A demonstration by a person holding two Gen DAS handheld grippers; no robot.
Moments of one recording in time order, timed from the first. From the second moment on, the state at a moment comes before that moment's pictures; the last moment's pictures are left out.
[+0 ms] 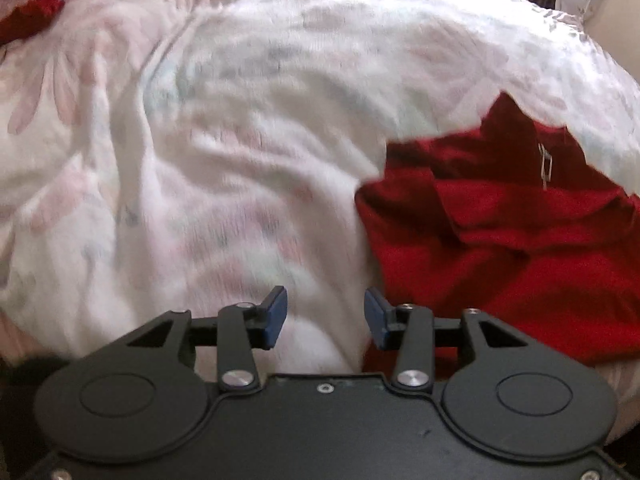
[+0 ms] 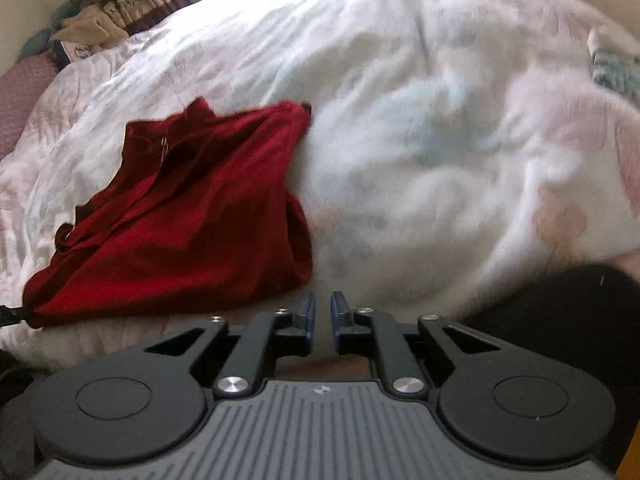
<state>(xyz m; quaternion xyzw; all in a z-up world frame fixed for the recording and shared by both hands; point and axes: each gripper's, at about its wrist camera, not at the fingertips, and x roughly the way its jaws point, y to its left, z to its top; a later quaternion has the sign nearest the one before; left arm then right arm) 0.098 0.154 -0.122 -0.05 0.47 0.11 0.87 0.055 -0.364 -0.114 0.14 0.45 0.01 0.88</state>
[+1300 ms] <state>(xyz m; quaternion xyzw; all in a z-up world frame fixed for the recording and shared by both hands) 0.261 0.136 -0.111 -0.02 0.39 0.02 0.92 0.186 -0.304 -0.120 0.05 0.43 -0.03 0.90</state>
